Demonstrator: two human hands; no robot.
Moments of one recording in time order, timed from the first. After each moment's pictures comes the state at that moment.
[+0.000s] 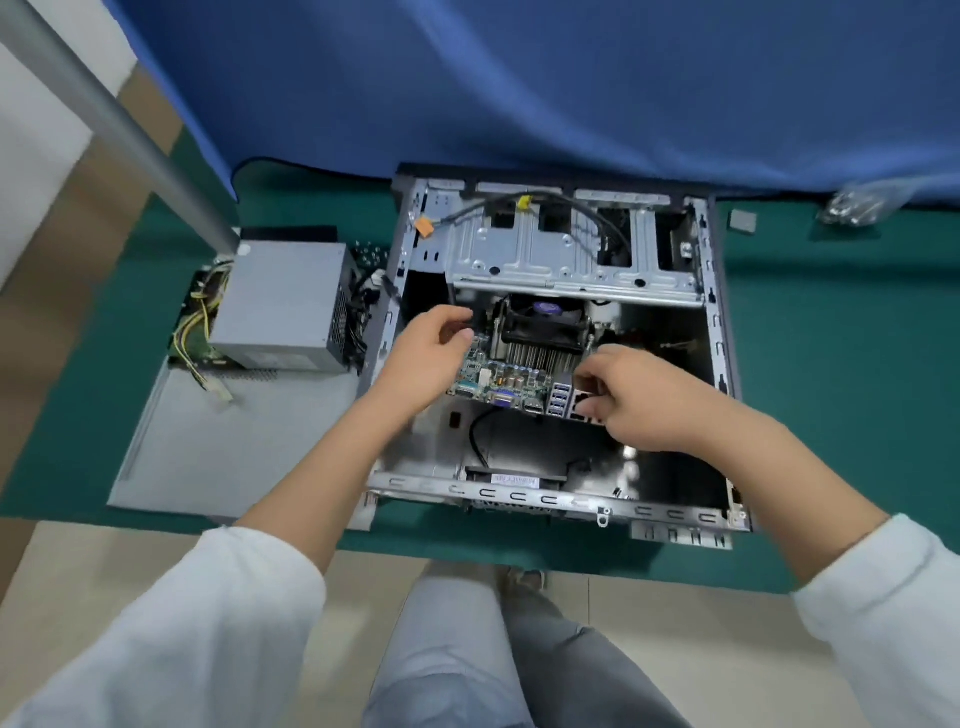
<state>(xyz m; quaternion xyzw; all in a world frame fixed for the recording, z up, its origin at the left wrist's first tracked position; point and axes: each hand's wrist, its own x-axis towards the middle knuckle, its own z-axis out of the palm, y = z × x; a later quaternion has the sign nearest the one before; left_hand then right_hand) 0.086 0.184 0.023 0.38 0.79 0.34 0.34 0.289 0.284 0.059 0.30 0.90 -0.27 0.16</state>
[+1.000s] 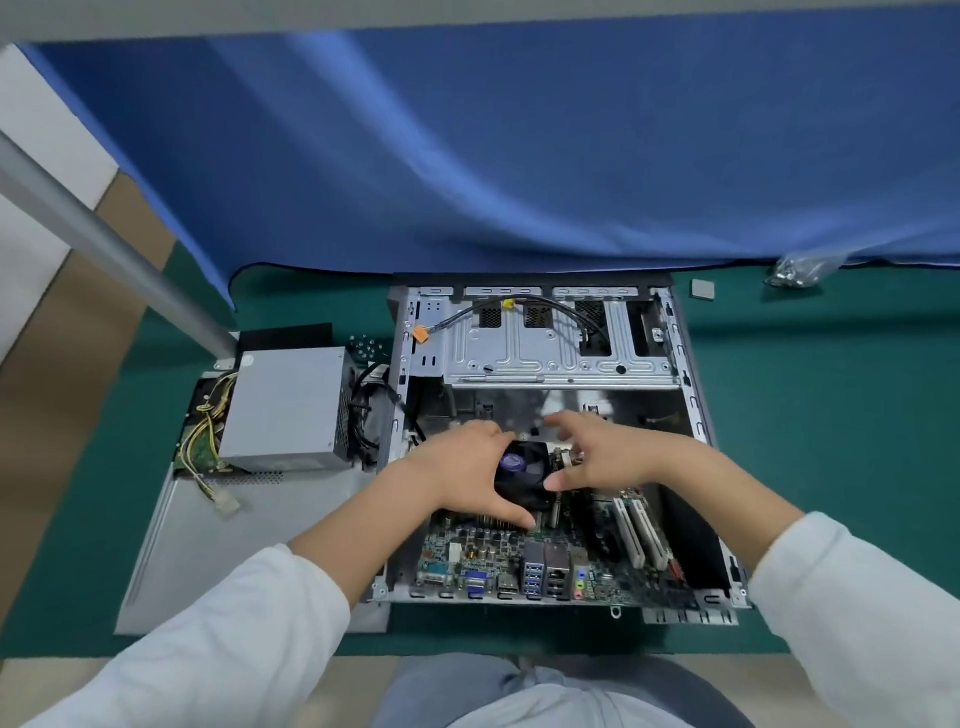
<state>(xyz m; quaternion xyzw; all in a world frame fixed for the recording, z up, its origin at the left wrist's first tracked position) 0.080 0.215 0.024 0.71 0.63 -0.07 0.29 0.255 0.315 0.058 0.33 0.81 -0.42 0.26</state>
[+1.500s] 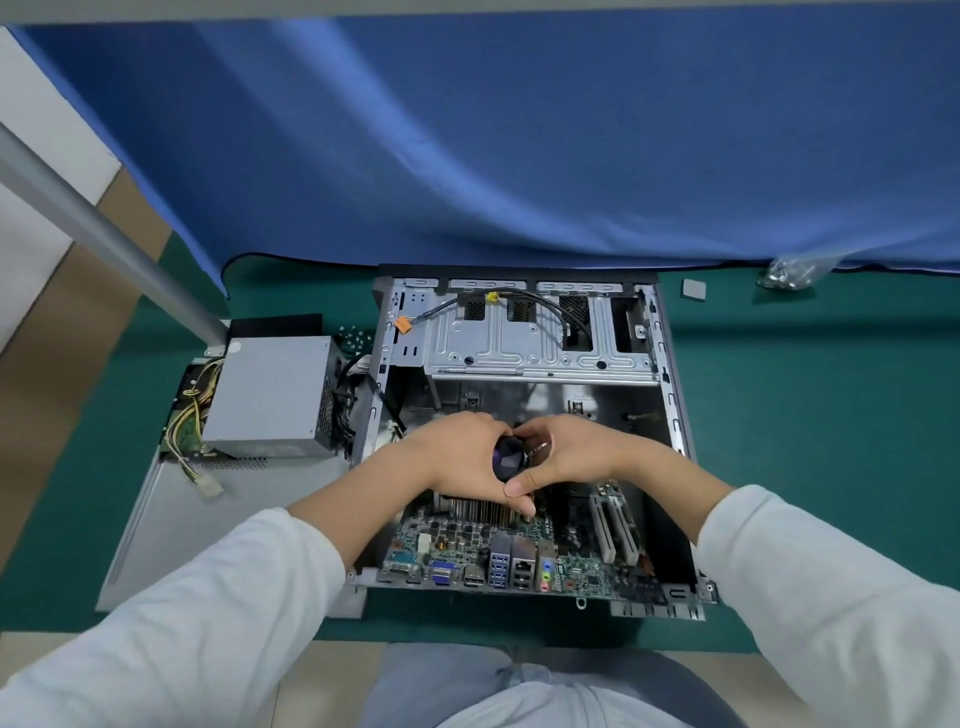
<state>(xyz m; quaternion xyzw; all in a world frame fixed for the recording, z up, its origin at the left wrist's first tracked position) 0.103 0.228 0.033 0.69 0.65 -0.06 0.32 0.259 0.316 0.035 0.32 0.78 -0.51 0.19</state>
